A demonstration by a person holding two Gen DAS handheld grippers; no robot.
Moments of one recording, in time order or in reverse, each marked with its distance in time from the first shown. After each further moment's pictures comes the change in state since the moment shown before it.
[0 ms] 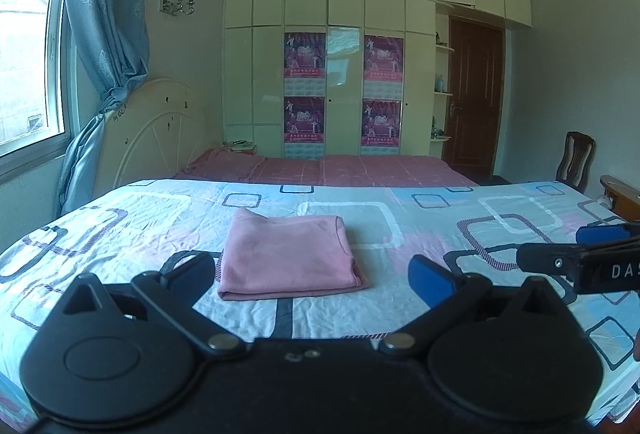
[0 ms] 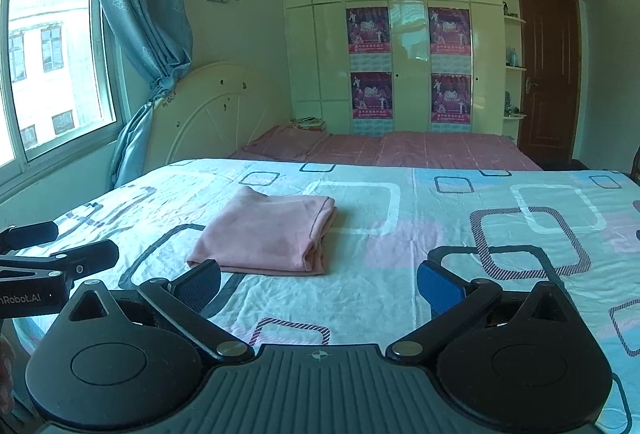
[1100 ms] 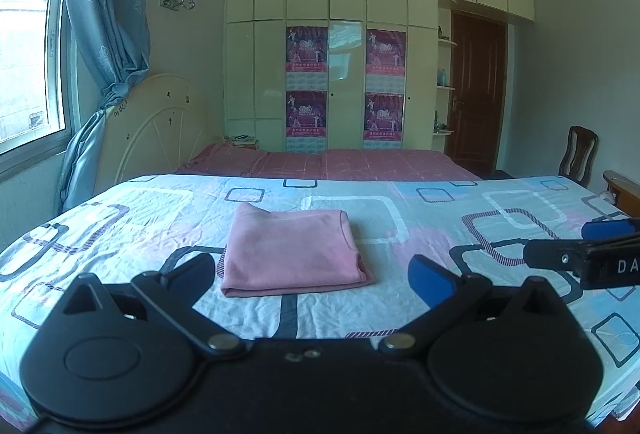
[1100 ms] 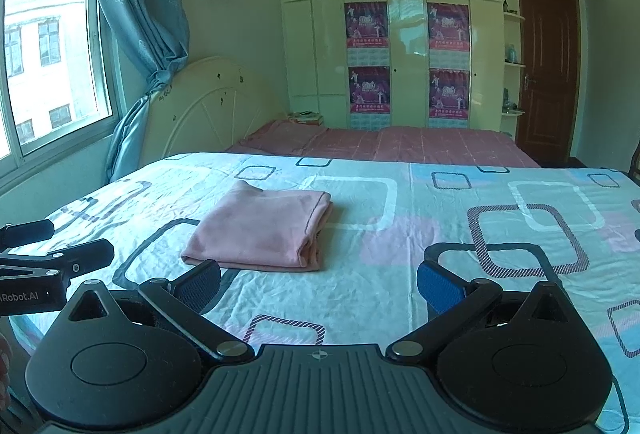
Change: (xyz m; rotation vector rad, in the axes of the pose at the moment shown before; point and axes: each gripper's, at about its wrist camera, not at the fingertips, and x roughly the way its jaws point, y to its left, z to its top) left arm 0.006 0.004 0.000 -0.002 0.019 0.009; right arm 0.006 -0.004 0.007 -0.009 0.023 -0.006
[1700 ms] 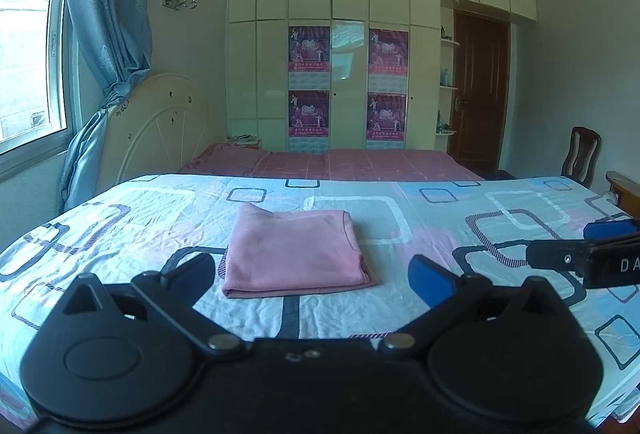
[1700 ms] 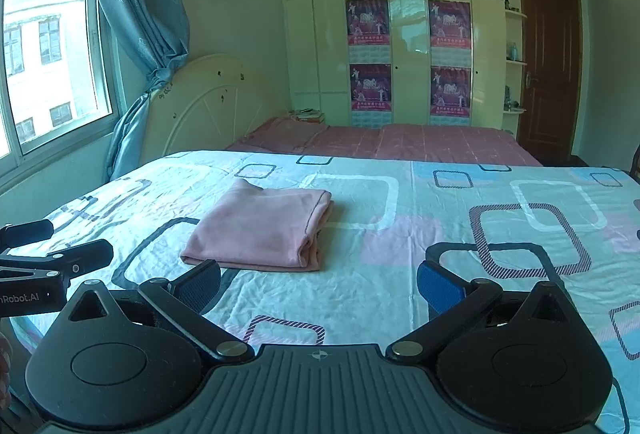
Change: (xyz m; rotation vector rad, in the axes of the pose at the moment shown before) left arm 0.004 0.002 0.001 -0.002 0.001 0.004; right arm 0.007 -0.004 0.002 0.002 0.012 0.005
